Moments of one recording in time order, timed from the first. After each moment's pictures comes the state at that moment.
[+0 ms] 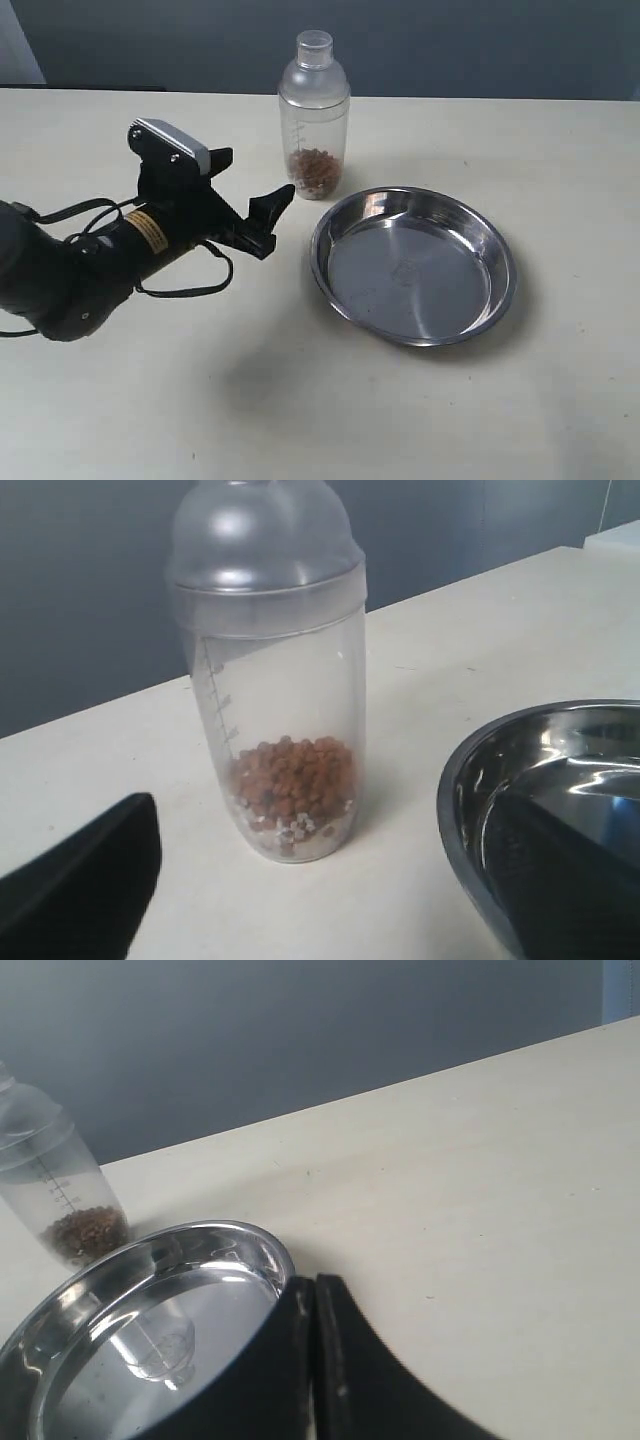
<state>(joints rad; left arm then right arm) -0.32 1.98 -0.60 0.19 -1.14 -0.03 -0.01 0.00 0.00 0.22 0.32 0.10</state>
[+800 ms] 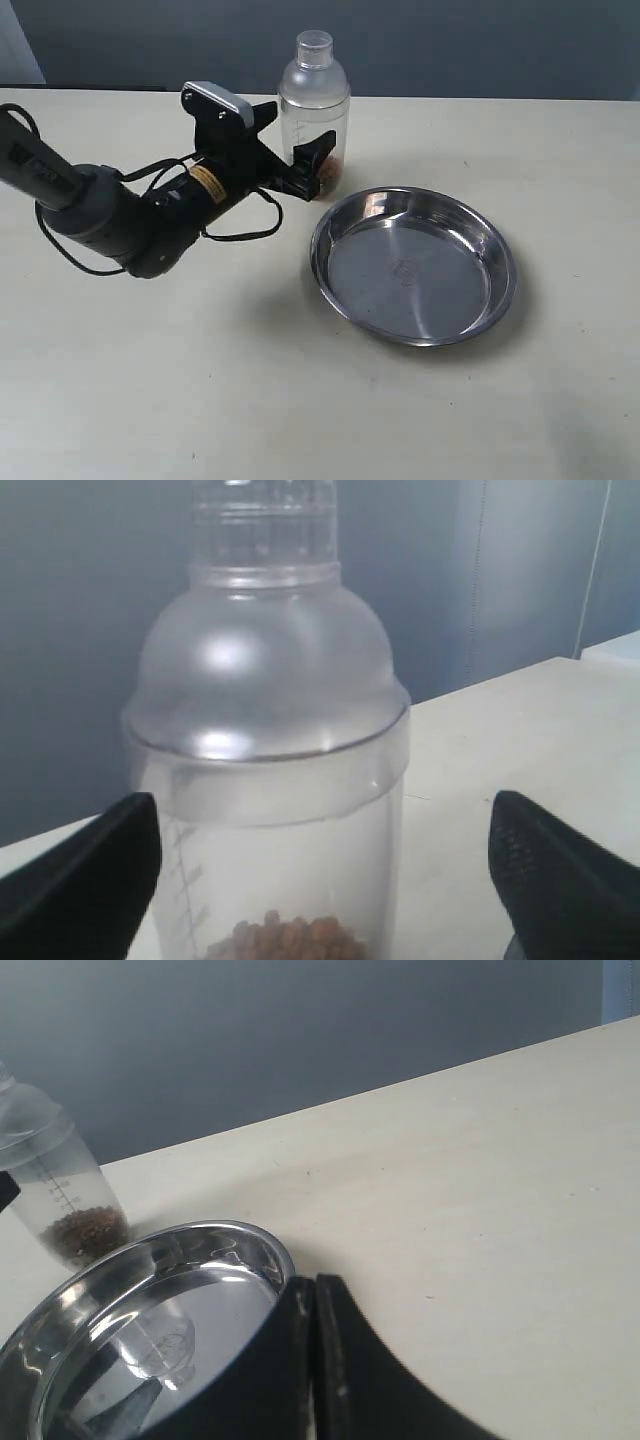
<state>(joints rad) -0.31 2.20 -0.97 0.24 -1.17 -0.14 -0.01 0.00 0.00 0.22 0.32 0.10</state>
